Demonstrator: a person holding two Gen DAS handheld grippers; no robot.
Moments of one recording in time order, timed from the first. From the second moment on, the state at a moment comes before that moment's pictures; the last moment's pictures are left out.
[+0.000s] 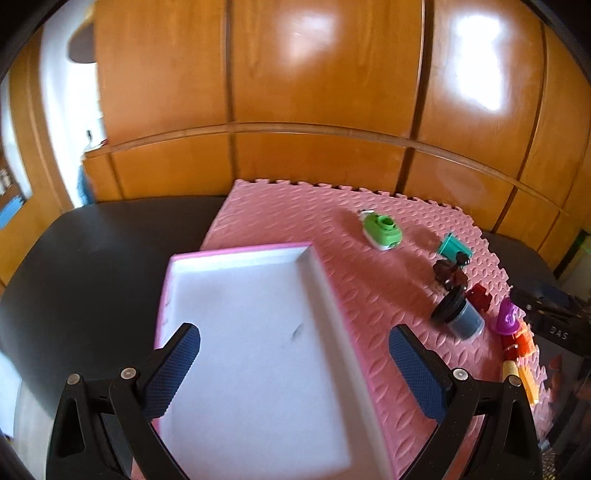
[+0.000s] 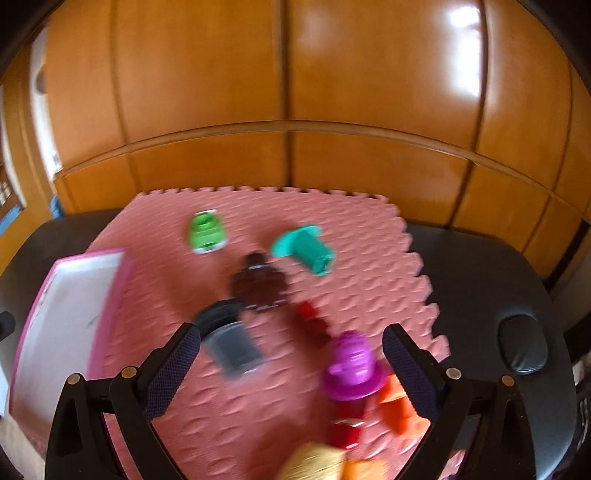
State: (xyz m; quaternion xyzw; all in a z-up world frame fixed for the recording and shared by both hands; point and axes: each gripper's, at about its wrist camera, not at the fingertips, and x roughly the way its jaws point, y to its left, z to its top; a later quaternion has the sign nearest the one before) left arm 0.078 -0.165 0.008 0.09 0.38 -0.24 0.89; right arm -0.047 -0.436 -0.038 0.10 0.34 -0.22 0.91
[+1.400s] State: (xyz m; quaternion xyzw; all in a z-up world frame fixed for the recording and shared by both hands) left arm 0.206 -0.347 -0.064 0.11 0.47 -0.28 0.83; right arm -0.062 -0.489 -0.045 0.22 0.33 -0.20 0.89
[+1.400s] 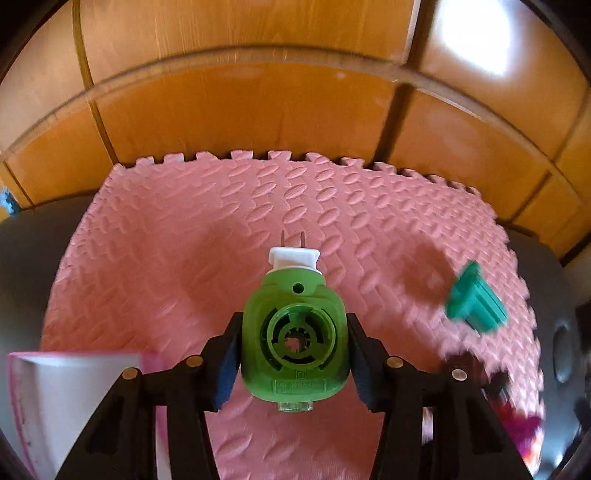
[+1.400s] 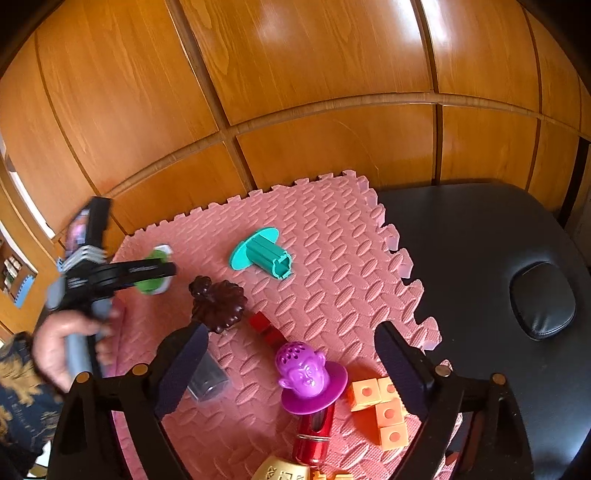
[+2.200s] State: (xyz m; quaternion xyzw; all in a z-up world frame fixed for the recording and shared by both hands) left arm 0.141 -0.164 0.001 0.04 0.43 -0.30 0.85; right arm 0.101 -0.530 -0.061 0.09 0.50 -0.12 0.86
